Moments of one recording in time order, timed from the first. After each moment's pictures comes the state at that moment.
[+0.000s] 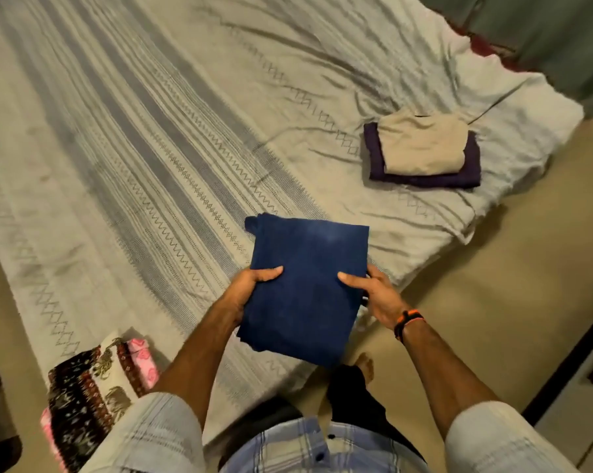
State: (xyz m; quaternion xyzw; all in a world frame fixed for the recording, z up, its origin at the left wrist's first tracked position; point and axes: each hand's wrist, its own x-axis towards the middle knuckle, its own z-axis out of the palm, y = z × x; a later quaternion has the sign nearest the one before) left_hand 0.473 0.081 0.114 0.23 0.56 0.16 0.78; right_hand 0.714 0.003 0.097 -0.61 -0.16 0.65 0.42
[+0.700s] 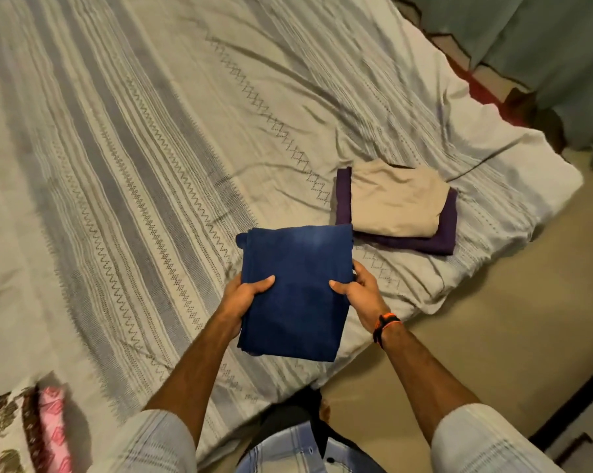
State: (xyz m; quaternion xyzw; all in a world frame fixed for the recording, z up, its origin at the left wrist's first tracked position) left_hand 0.651 0.180 0.087 0.22 0.64 0.26 0.69; right_hand 0.881 0.147 0.071 -0.66 -0.20 0.60 0.39
